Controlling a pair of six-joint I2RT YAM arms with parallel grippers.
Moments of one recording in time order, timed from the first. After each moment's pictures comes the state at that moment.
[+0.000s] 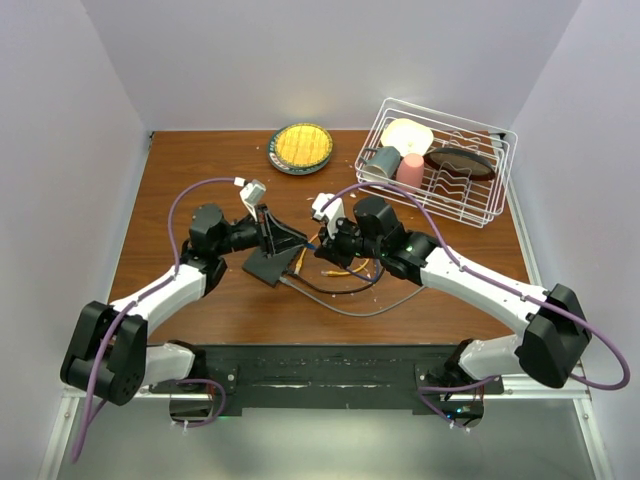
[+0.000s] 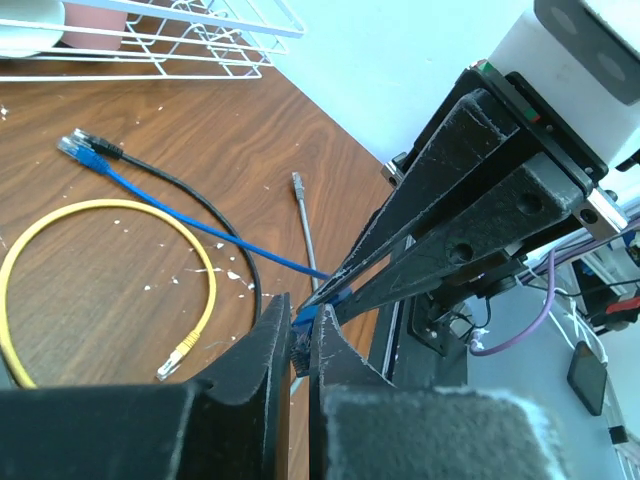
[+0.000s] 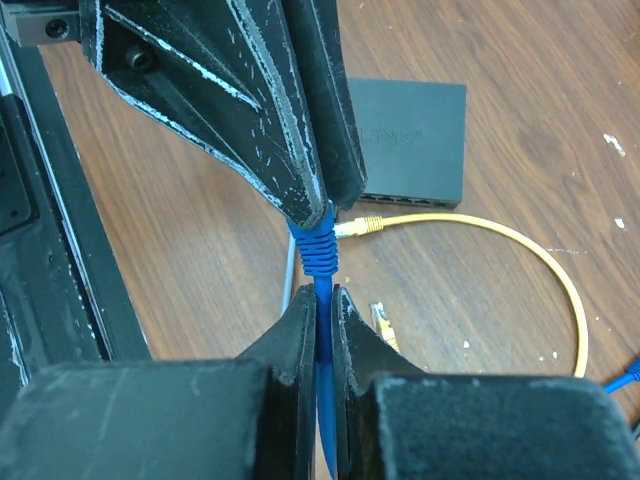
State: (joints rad) left arm -0.34 1.25 0.56 0.65 0.90 -0.60; right arm 0.82 1.34 1.01 -0.18 -0.28 -0.10
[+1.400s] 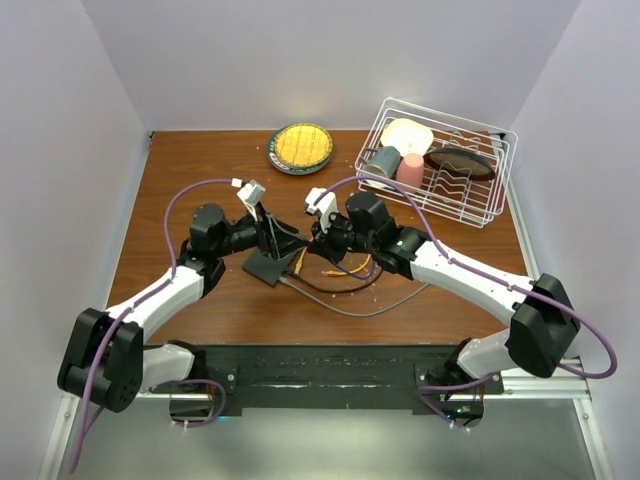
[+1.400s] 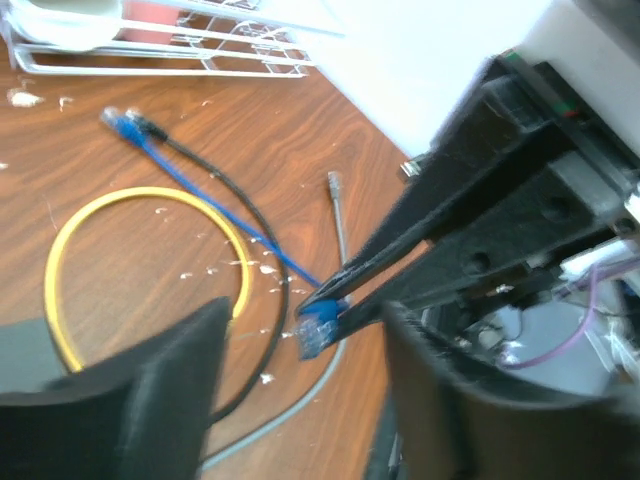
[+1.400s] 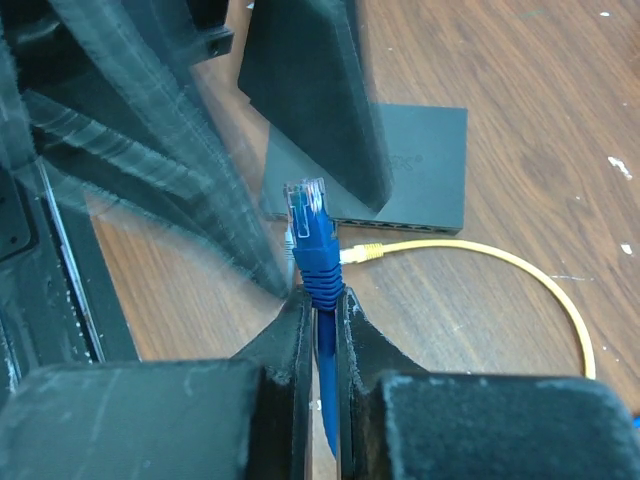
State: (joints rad) left arm -0.34 1.22 0.57 0.55 0.82 -0.53; right arm 0.81 1.42 1.05 -0.14 -0.28 -0.09
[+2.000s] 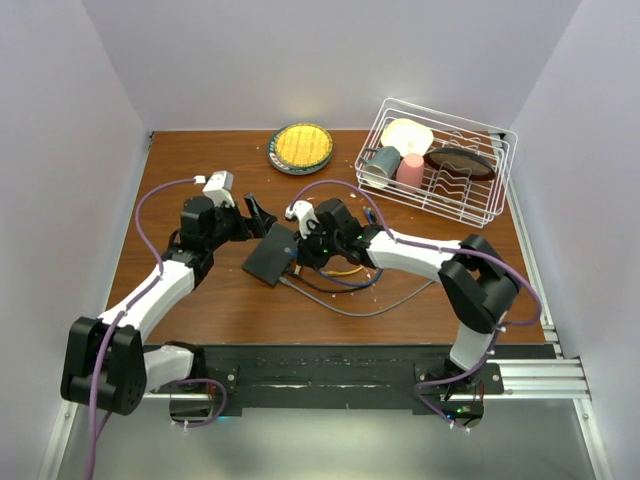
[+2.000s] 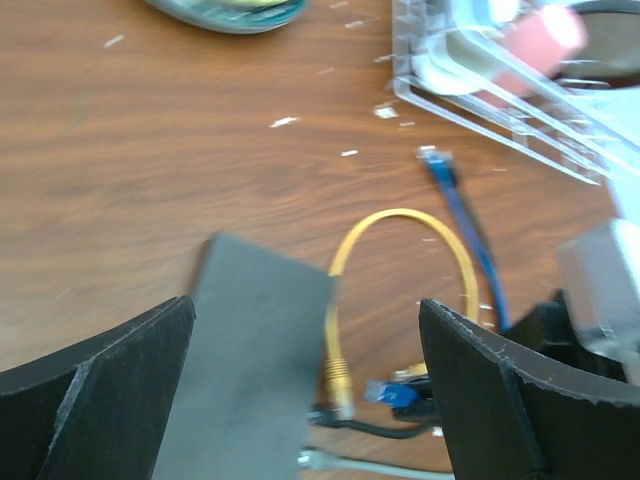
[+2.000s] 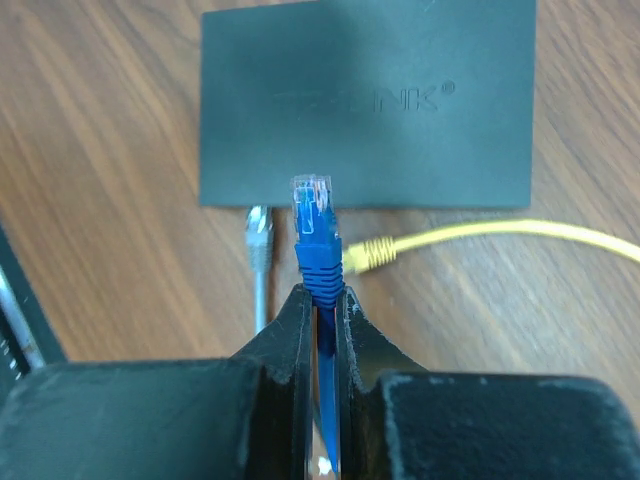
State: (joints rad) left arm -0.23 1.18 0.64 0.18 0.27 -0.44; right arm 0.81 1.75 1.12 -0.08 -0.28 0.00
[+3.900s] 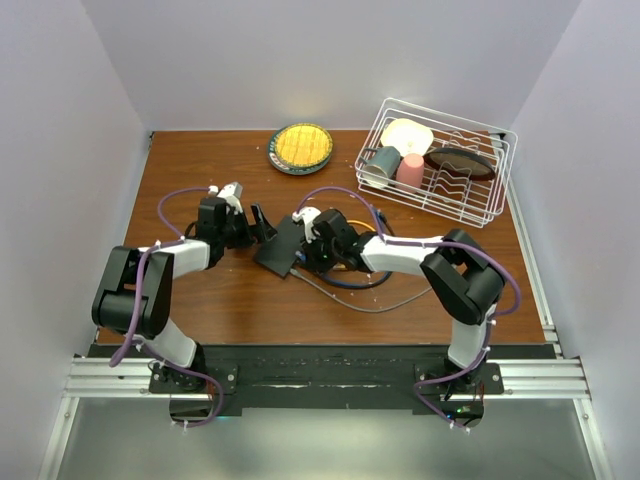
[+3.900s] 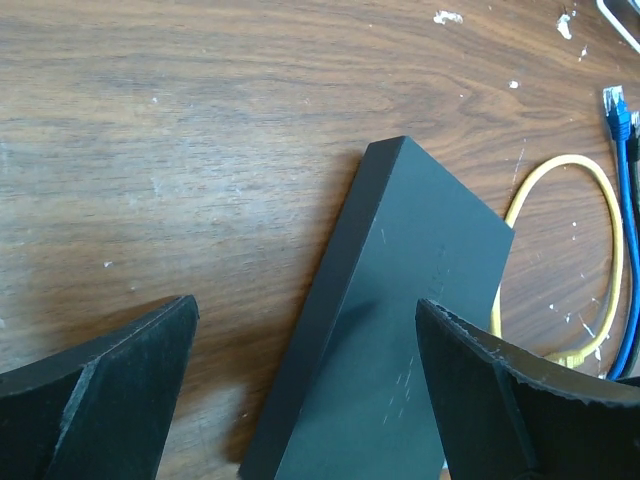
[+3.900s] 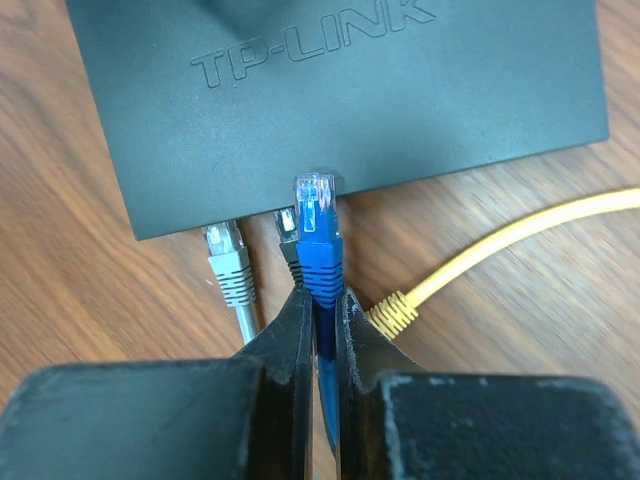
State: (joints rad) left arm -0.16 1.61 0.68 0.28 0.31 -0.44; right arm 0.81 1.87 1.08 -0.01 -0.12 0.15
